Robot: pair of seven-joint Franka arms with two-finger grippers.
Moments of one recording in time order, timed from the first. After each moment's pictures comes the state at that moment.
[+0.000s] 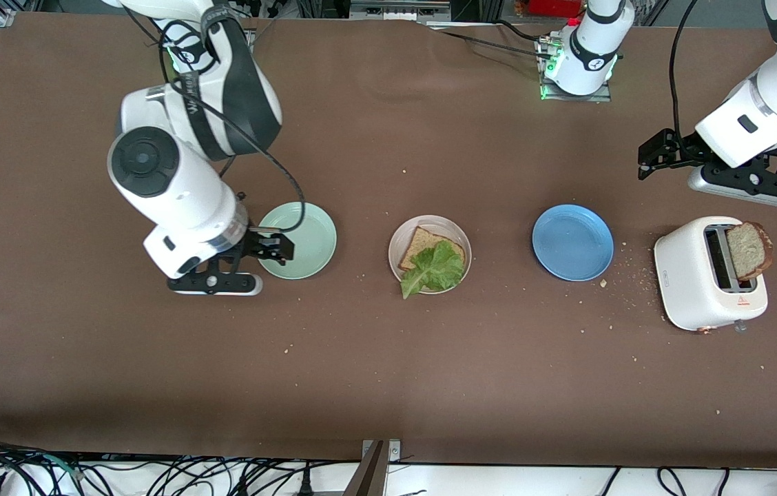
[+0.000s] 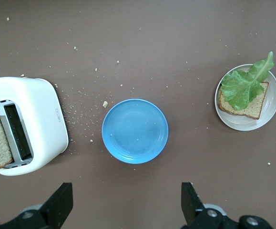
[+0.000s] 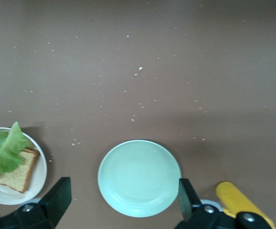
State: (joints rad) left arm -0.06 0.02 -0.07 -1.63 -0.02 1.61 0.05; right arm 0.80 0.62 -0.60 -1.15 0.34 1.69 0.25
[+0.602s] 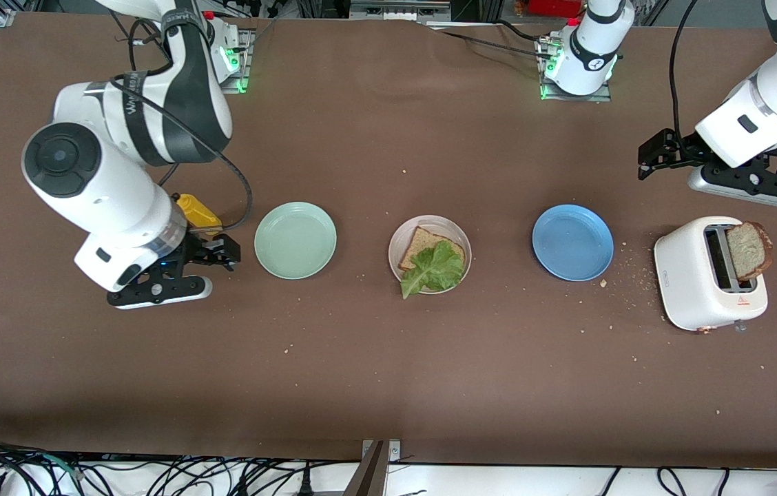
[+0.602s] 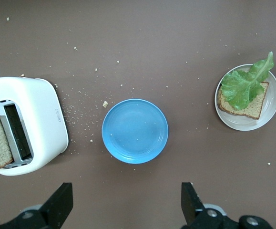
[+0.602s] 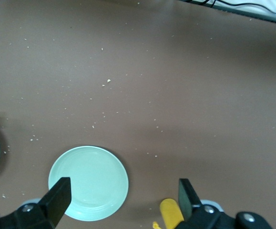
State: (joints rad) left arm -0.06 0.02 -0.07 -1.63 -0.02 1.61 0.05; right arm 0.80 0.61 -0.73 -1.16 0.34 1.69 -0.04
